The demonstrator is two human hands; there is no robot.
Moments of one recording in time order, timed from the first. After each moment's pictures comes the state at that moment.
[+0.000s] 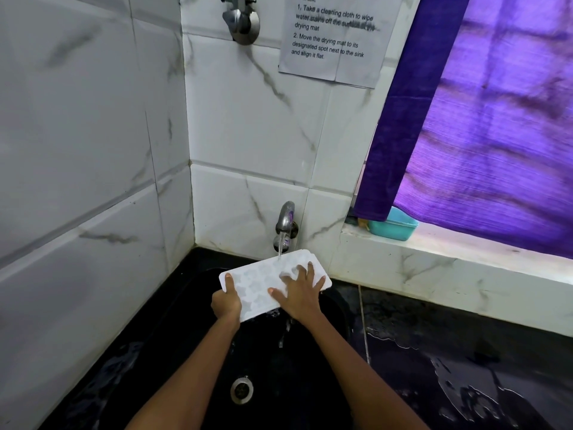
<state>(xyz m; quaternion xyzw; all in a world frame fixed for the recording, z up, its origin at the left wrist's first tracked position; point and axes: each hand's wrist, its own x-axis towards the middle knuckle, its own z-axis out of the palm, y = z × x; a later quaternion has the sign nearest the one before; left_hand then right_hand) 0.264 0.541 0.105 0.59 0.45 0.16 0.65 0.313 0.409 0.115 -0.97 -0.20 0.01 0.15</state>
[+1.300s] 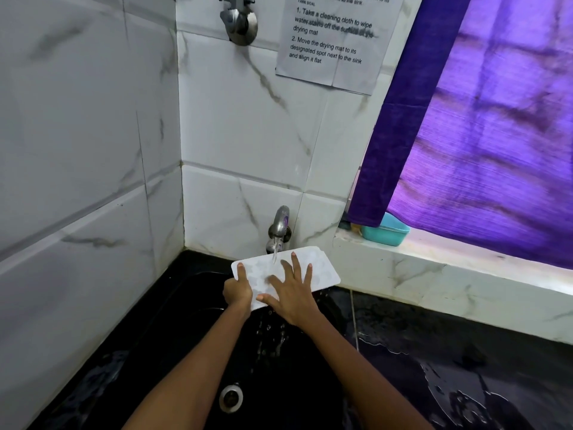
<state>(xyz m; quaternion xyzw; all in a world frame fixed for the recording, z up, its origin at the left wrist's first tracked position) 0.296 0.522 0.126 0.58 0.41 0.14 0.69 0.312 0.407 0.136 -0.95 -0.30 -0.04 0.08</state>
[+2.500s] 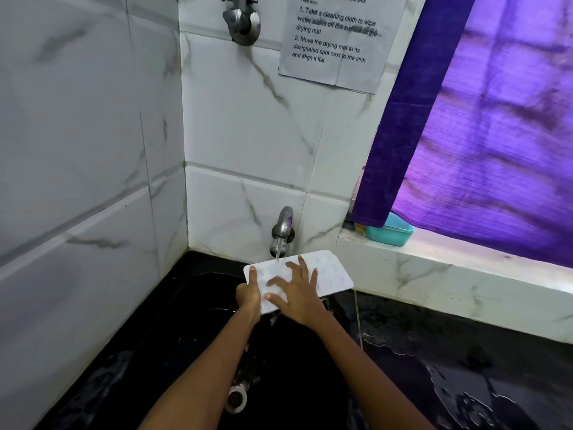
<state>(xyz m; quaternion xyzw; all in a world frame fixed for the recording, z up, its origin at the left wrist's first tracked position) 0.305 0.514 0.115 0.54 0.38 0.09 0.75 0.315 0.401 0.137 -0.95 -0.30 0.01 0.12</state>
